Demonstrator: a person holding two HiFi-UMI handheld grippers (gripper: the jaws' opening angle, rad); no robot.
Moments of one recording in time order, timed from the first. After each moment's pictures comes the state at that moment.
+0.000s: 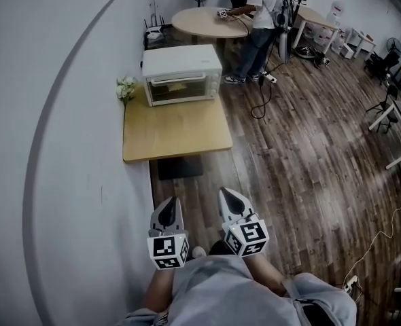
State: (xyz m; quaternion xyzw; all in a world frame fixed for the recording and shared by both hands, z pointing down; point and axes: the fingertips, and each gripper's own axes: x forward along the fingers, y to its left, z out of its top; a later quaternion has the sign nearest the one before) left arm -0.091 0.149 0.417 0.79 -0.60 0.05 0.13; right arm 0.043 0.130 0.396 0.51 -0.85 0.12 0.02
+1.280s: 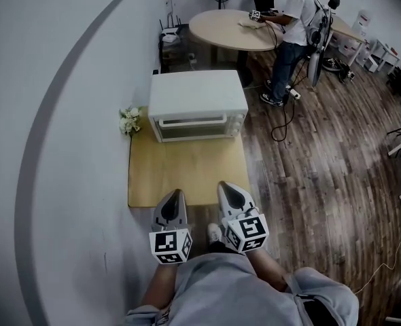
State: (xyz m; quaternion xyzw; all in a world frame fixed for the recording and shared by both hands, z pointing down) left arm -0.120 -0.142 0.399 0.77 -0.63 0.02 0.12; right arm -0.001 -0.171 0.388 0.46 -0.88 0.10 0.03
